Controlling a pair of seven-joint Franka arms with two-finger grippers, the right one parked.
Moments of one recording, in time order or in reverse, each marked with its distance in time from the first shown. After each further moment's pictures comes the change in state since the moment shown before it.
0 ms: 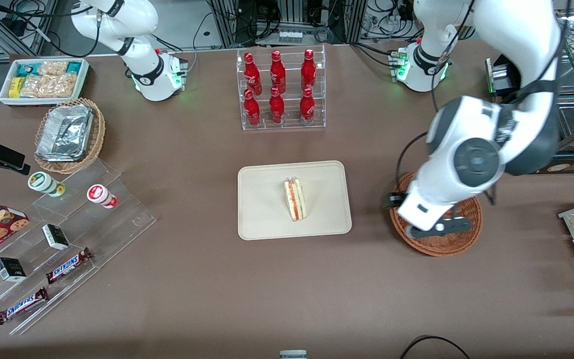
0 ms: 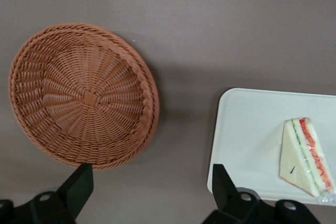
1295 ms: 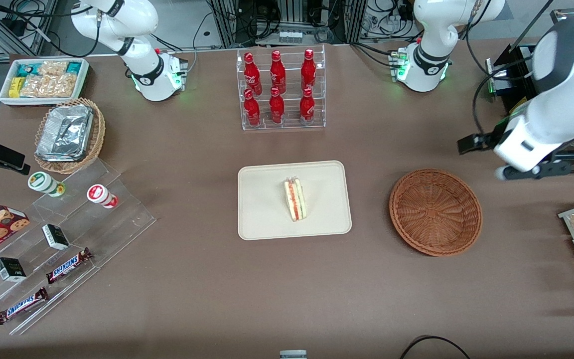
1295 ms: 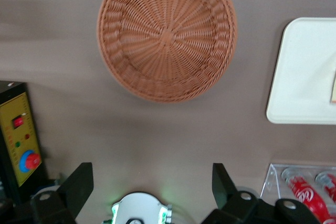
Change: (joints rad) arm 0.102 -0.392 0.160 -0.269 -0.073 -0.211 0.317
